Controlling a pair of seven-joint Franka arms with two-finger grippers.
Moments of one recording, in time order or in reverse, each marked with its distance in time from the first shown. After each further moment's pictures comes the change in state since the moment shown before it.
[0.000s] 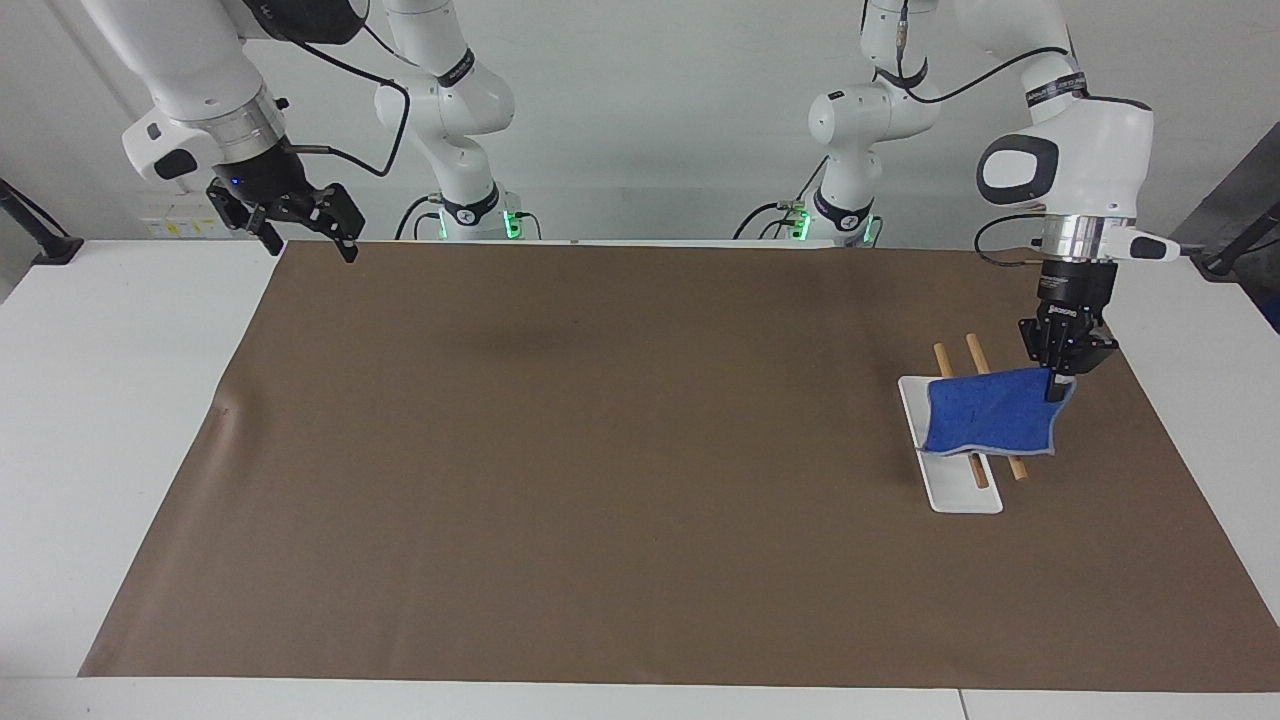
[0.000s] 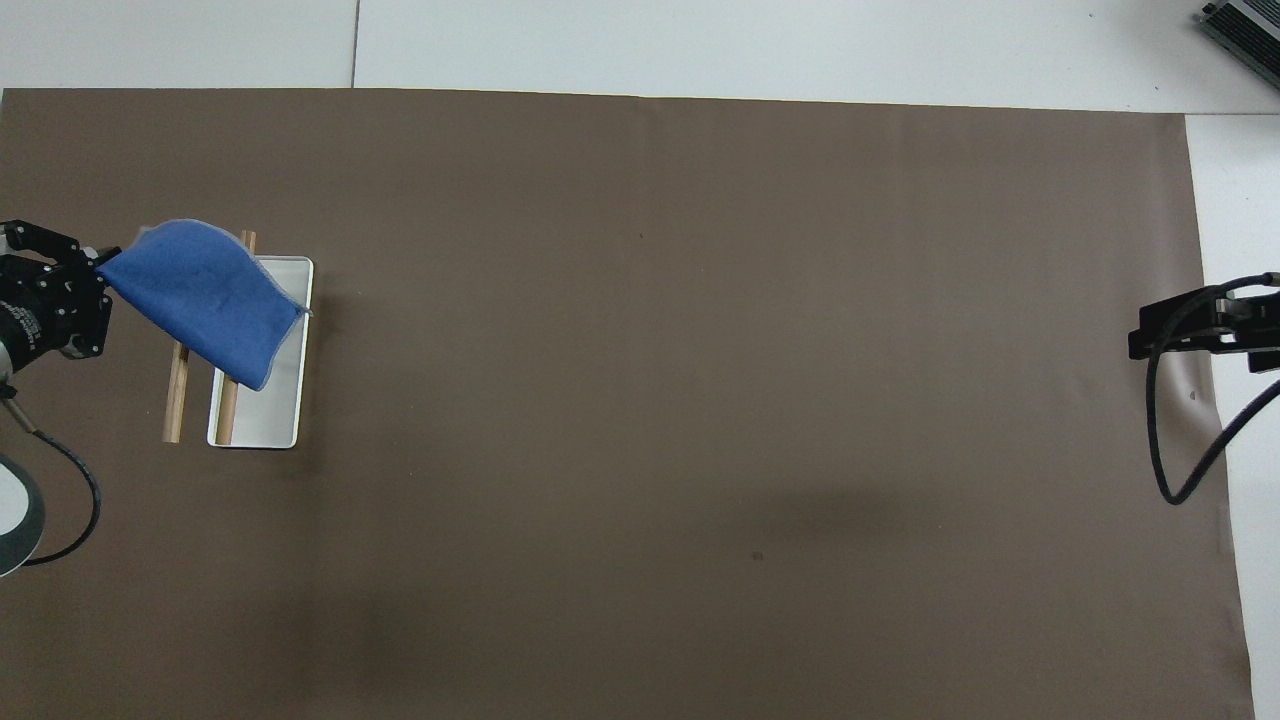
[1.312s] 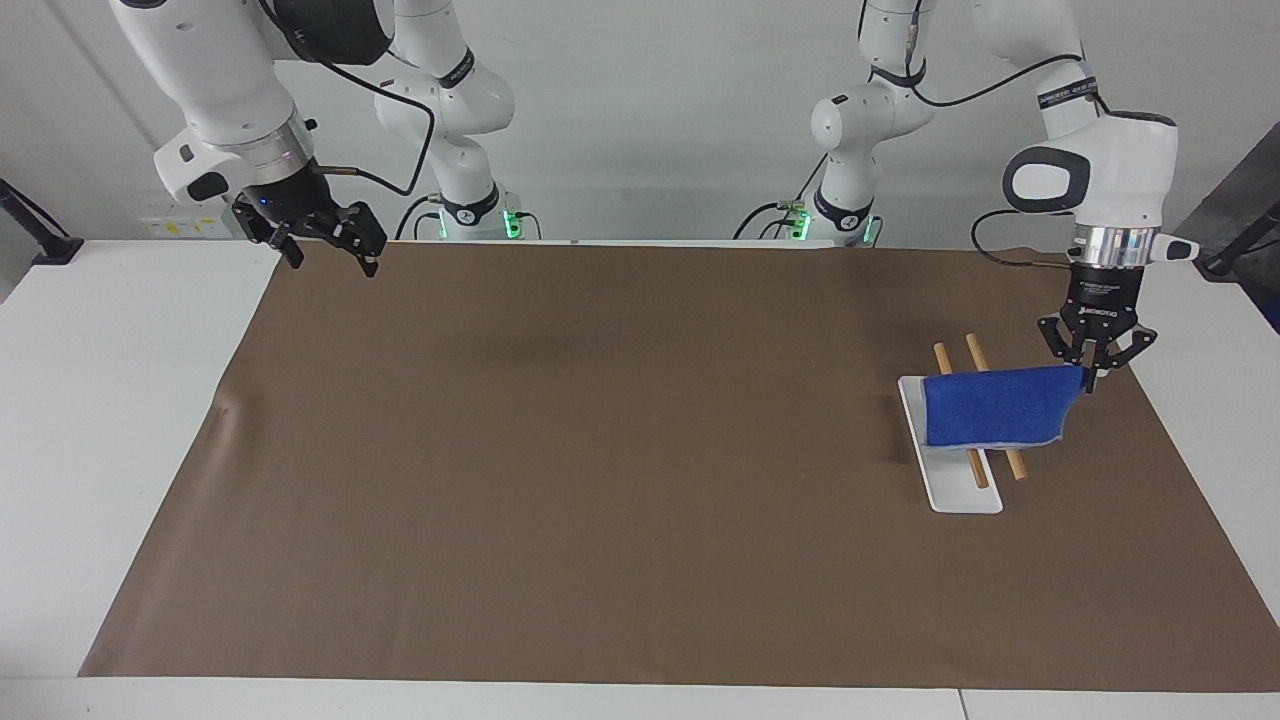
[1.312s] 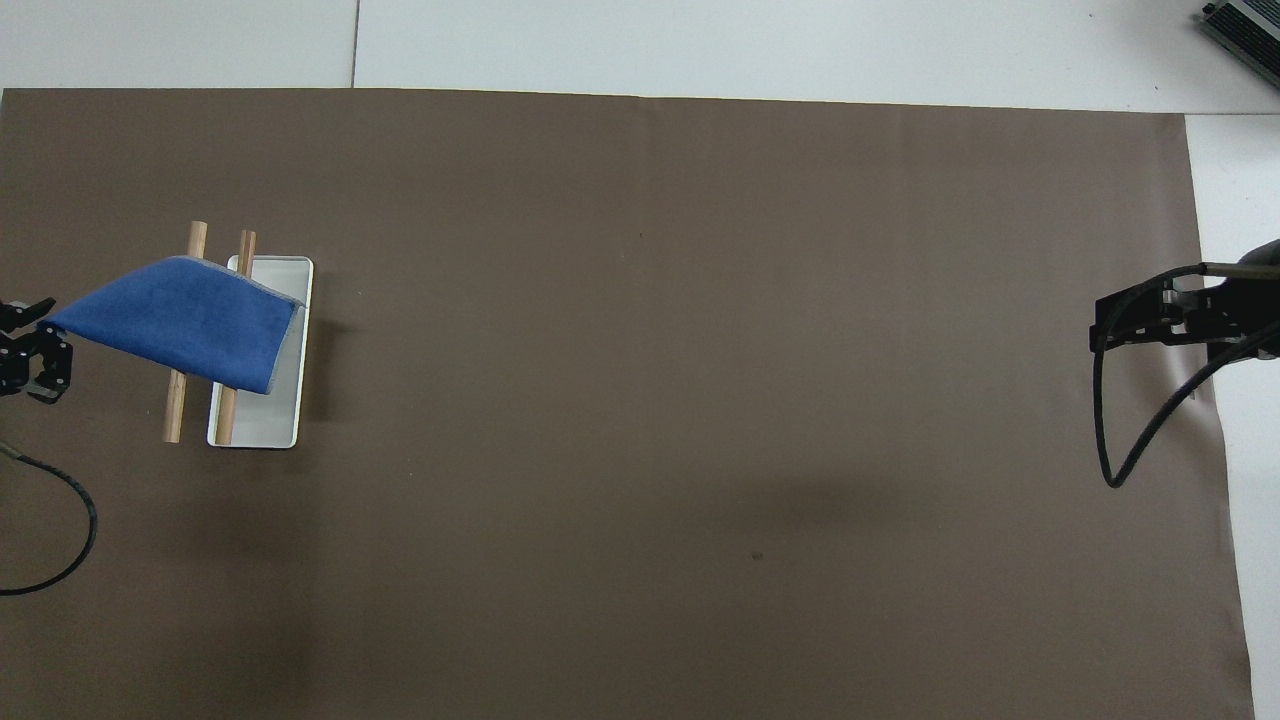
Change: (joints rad) left arm 0.145 -0.001 0.000 -0.076 0.000 0.000 -0.457; right arm 0.029 0.017 0.009 0.000 0.013 0.012 0.053
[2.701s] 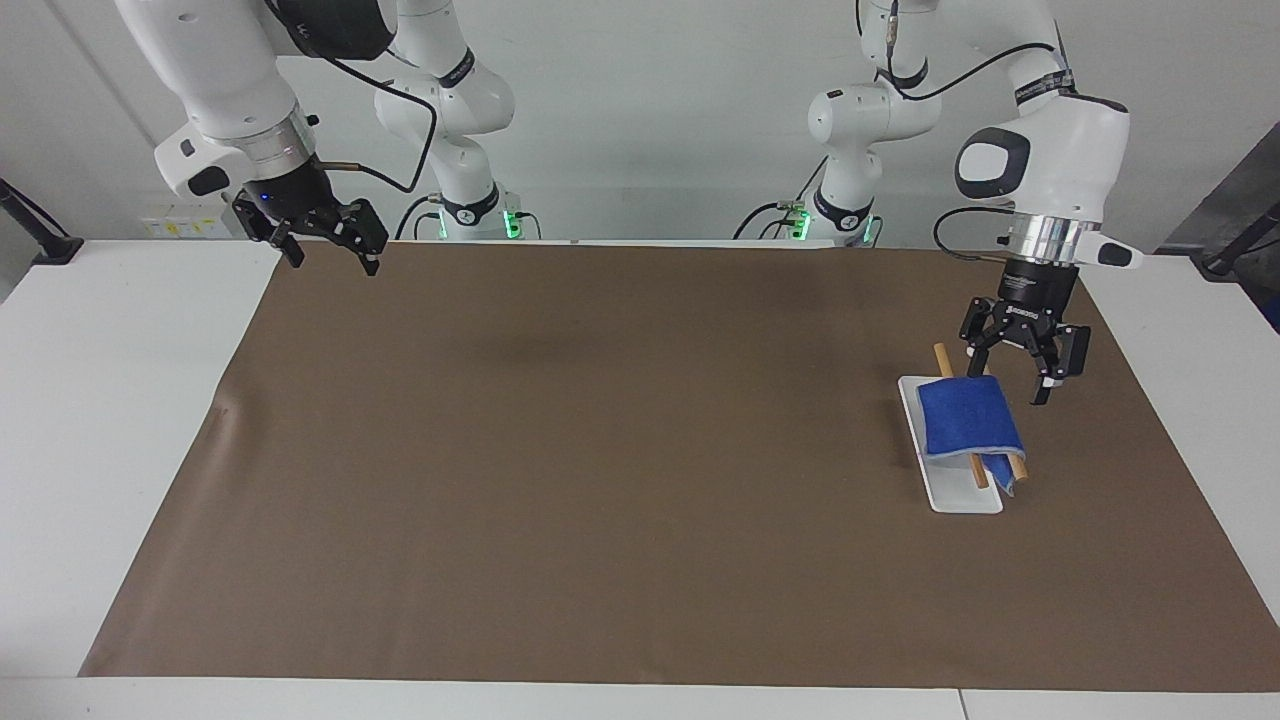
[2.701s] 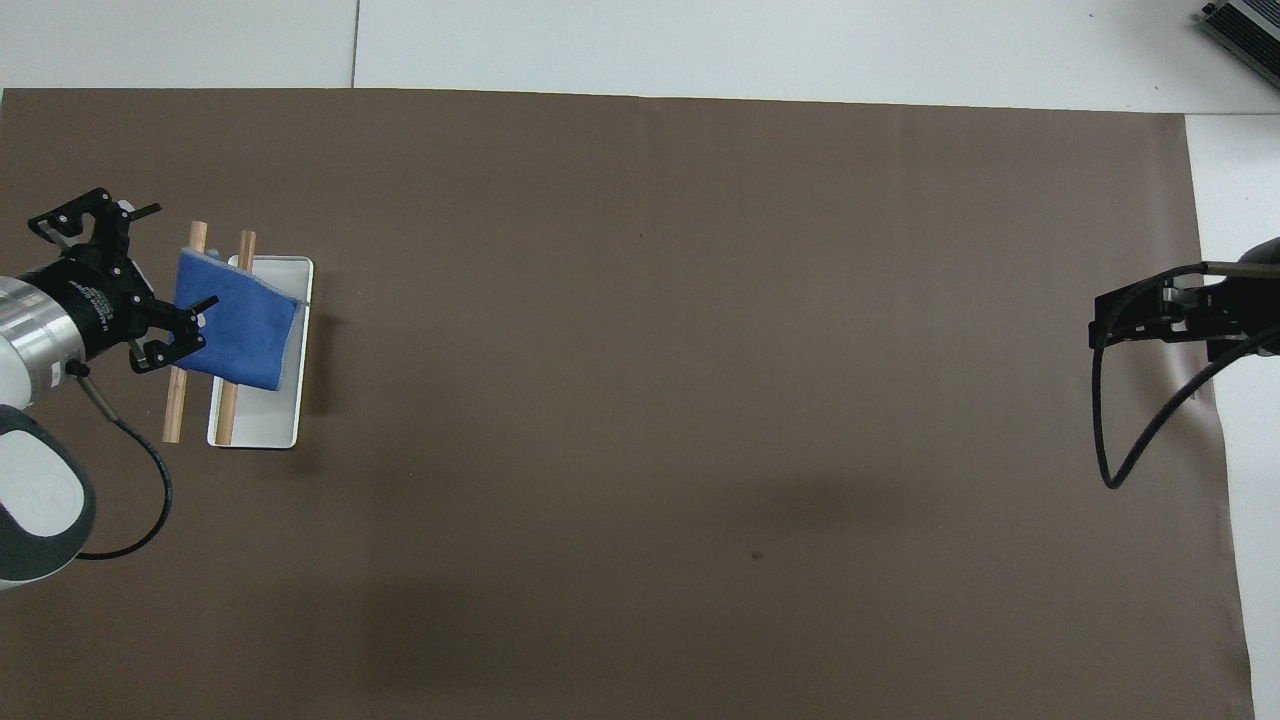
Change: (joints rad) left arm -0.241 0.000 -0.038 0.119 0.052 -0.085 0.217; right arm 0.003 -0.005 0.005 0.001 0.000 0.011 0.000
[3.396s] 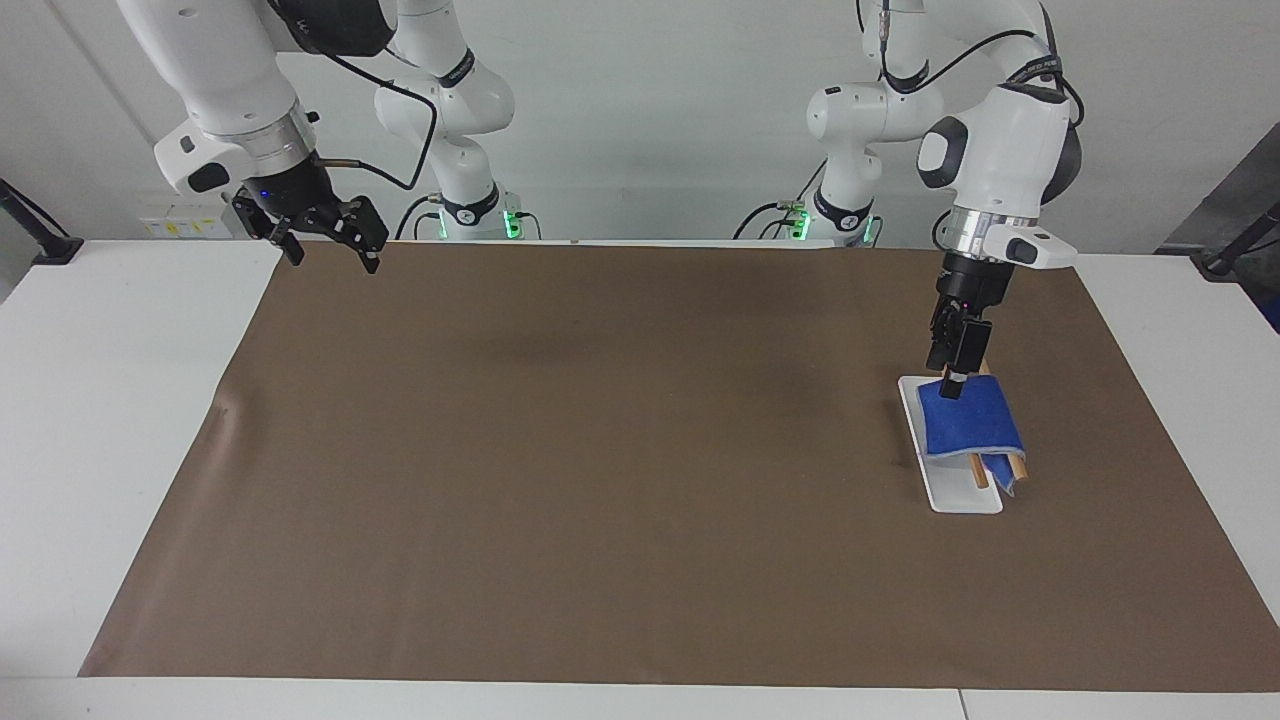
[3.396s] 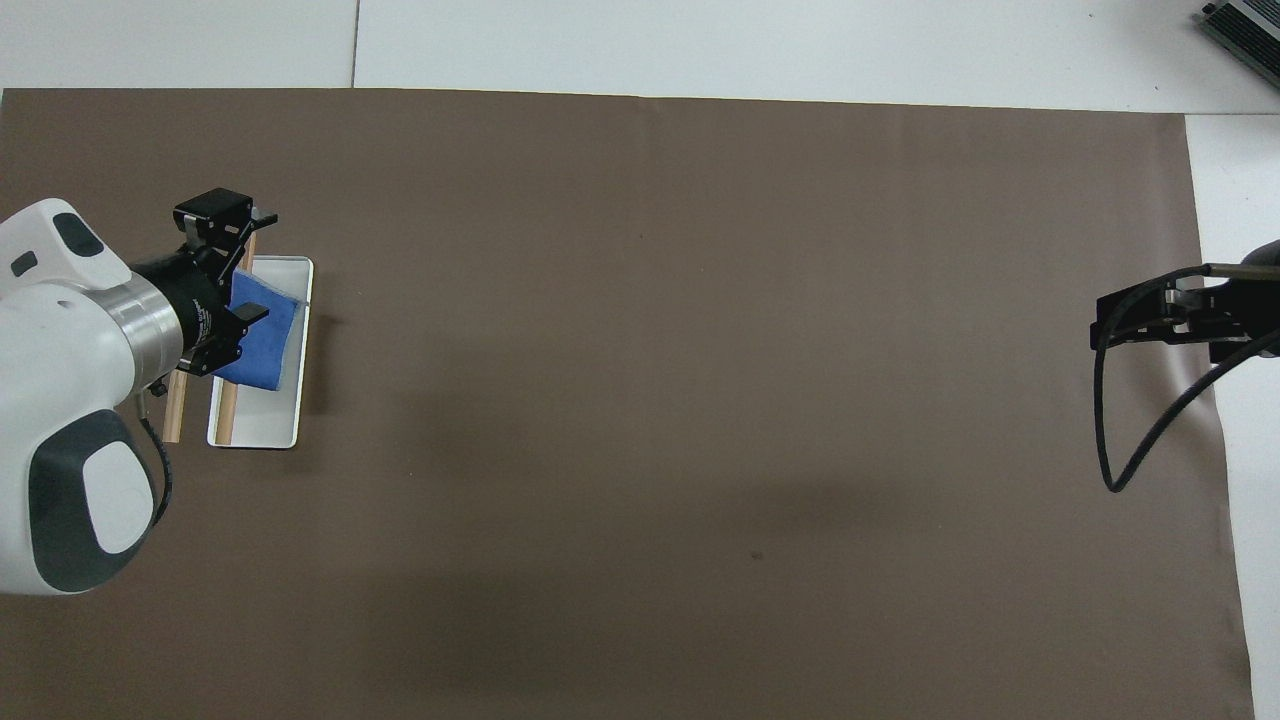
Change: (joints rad) left arm -0.101 0.000 -0.009 0.068 0.186 -0.145 0.392; right arm 0.003 -0.007 0.000 0.000 0.000 -0.003 0.000
